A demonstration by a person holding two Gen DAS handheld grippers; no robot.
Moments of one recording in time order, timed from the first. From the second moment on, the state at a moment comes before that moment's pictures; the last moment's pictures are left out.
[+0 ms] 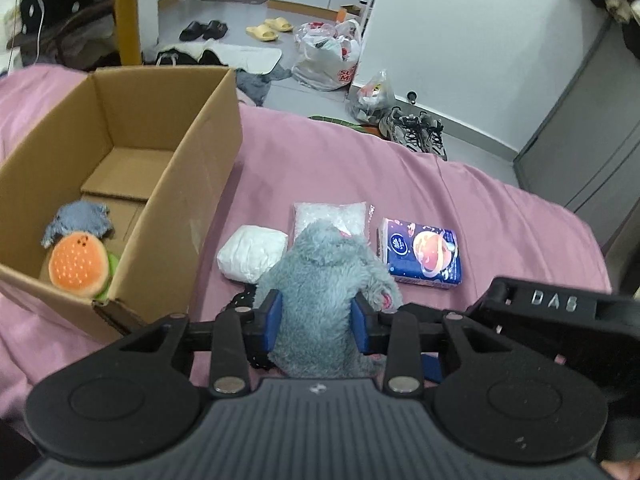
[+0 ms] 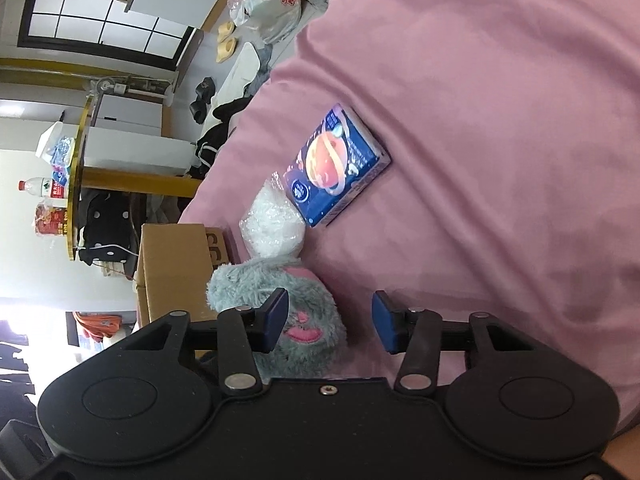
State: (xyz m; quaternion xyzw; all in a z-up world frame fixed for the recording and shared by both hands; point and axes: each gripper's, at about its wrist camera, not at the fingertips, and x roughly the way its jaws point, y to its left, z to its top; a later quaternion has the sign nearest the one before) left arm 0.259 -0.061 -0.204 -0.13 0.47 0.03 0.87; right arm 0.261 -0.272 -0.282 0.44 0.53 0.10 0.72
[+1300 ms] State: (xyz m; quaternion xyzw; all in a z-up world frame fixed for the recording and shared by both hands) left arm 0.230 -0.040 -0.128 -0.15 0.45 -0.06 0.88; right arm 0.226 -0.253 -0.195 0.39 0.43 0.17 0.80
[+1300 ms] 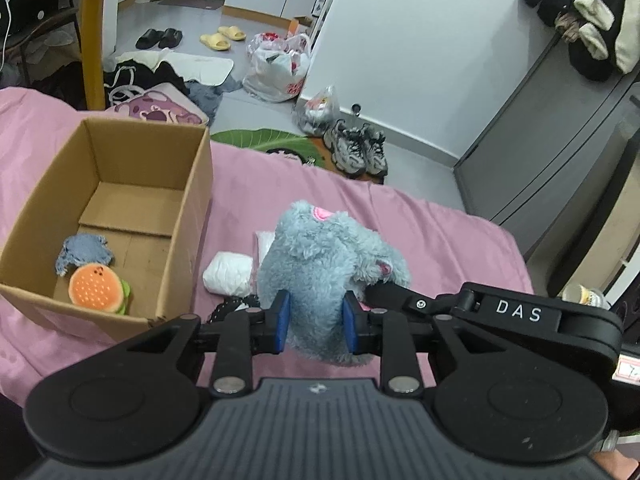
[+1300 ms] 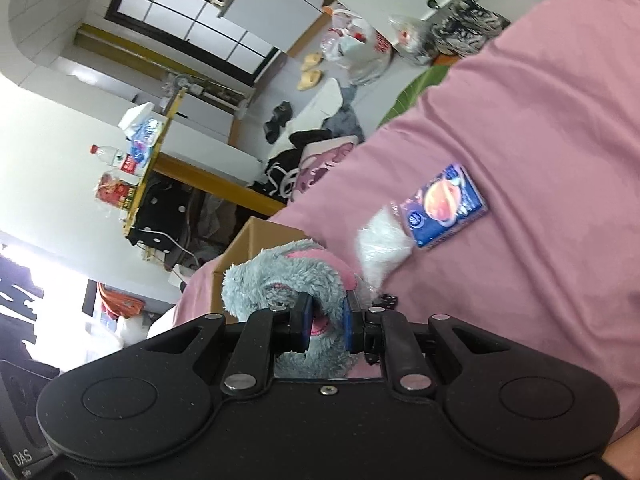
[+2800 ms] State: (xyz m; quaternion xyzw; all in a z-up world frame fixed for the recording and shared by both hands) left arm 0.239 0.121 -0.099 -0.27 0.39 -0.03 0.88; right arm 0.239 -0.097 -0.121 0.28 0.41 0.20 0.84
